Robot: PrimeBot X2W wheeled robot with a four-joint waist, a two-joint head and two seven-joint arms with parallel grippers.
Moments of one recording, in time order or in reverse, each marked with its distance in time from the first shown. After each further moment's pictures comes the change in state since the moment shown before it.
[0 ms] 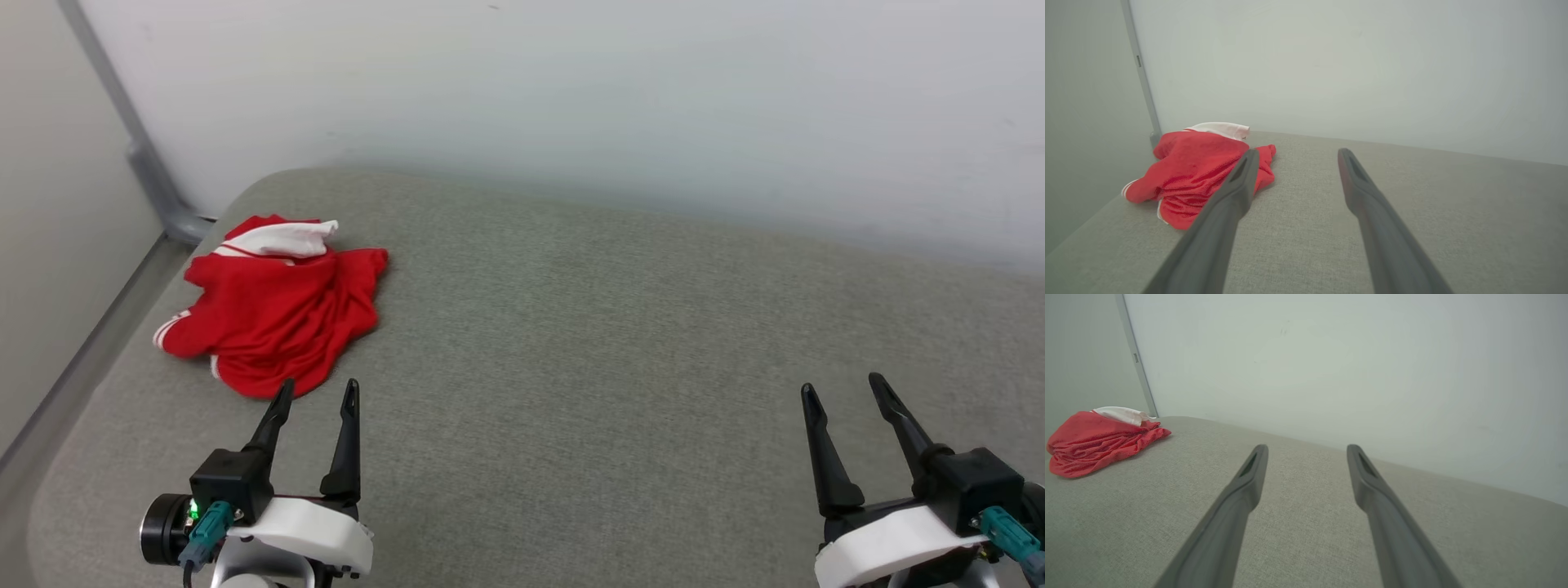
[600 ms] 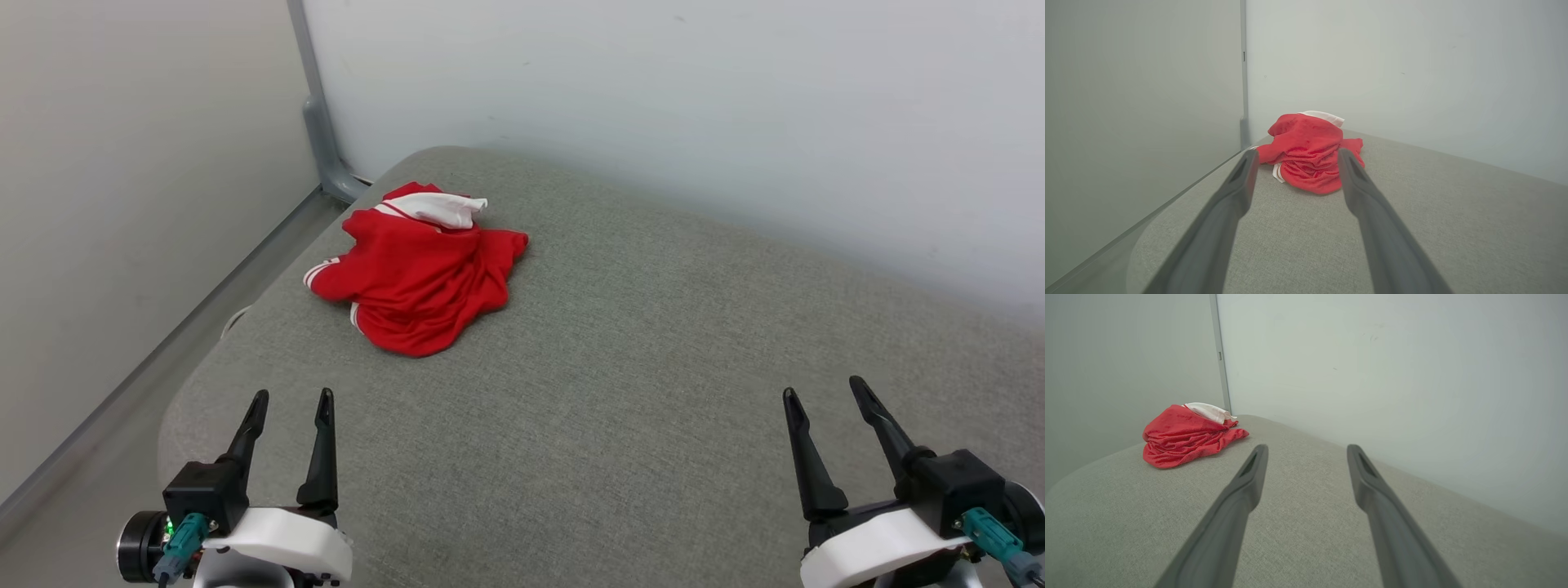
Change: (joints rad) left arm 0.022 0.001 0.051 -0.006 -0.010 -0.003 0.000; right arm 0.000 0.001 0.035 0.012 0.010 0.000 -0.006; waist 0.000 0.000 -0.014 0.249
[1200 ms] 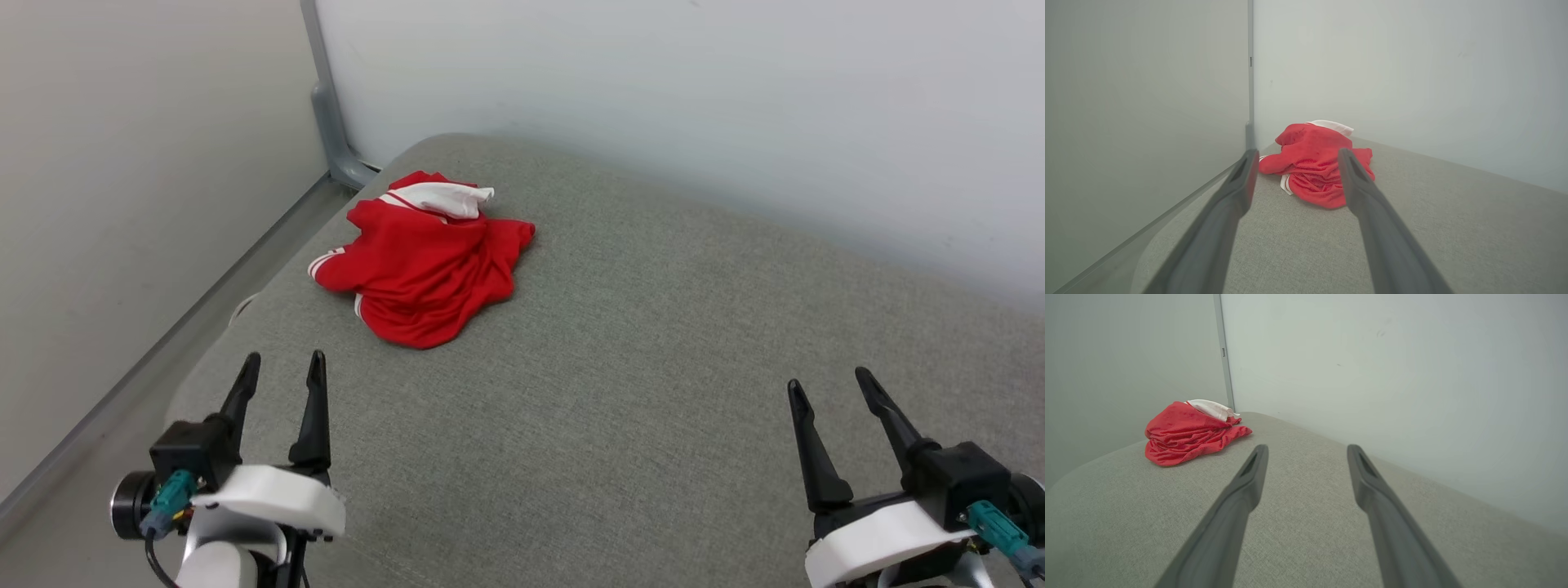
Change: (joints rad) left arm -0.065 0.018 -0.002 0.040 -0.024 0.000 0.000; right arm -0.008 0.000 -0.004 -0.006 -0.006 0.000 0.008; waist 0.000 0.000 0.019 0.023
